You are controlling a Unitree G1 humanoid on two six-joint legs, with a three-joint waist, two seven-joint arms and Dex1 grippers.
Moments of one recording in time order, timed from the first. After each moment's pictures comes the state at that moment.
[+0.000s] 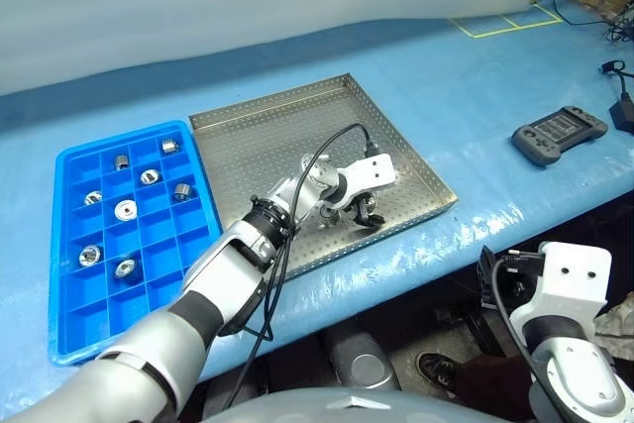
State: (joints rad) left arm -0.99 -0.05 -0.50 0.88 0.20 0.24 -0.89; right arm 0.72 -0.86 -0.09 -1.02 0.87 0.43 -0.86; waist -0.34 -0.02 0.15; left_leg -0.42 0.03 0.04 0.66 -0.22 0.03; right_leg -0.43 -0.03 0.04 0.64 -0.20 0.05
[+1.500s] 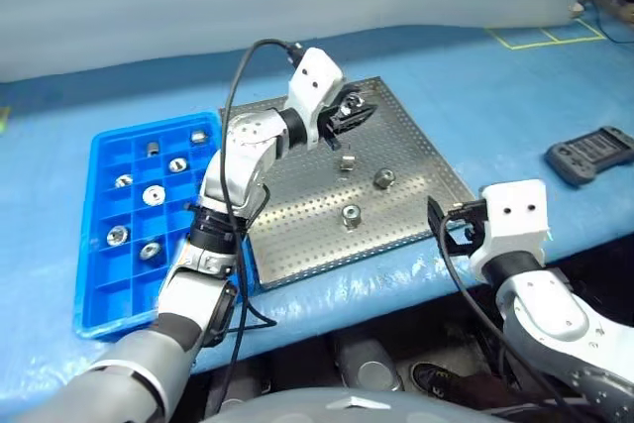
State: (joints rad) left arm -0.74 0.12 -0.08 0.02 -0.07 0.52 -0.66; right arm 0.08 -0.86 0.02 -0.95 0.93 0.80 -0.62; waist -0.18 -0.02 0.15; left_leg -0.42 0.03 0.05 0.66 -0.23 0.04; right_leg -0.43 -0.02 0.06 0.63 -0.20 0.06
